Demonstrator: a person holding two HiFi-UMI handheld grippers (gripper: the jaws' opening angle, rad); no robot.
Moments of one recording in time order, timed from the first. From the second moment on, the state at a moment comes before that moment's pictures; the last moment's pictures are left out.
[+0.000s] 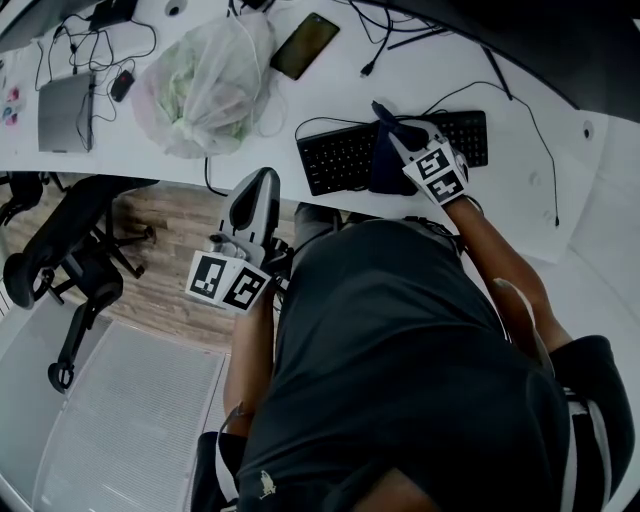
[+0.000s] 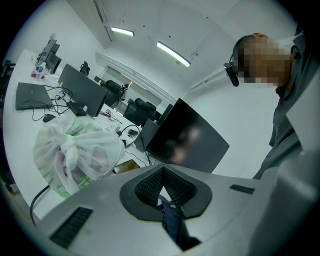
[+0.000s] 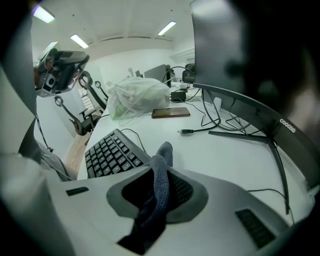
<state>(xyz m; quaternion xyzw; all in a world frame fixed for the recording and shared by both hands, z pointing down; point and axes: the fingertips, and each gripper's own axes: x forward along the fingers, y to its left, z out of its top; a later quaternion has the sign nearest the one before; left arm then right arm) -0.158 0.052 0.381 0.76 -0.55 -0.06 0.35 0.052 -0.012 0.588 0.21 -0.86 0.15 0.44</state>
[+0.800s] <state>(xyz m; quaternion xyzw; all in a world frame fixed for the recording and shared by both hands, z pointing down) -0.156 0.048 0.395 0.75 -0.55 -0.06 0.36 -0.064 0.049 0.585 0.08 -0.89 0.08 0.44</state>
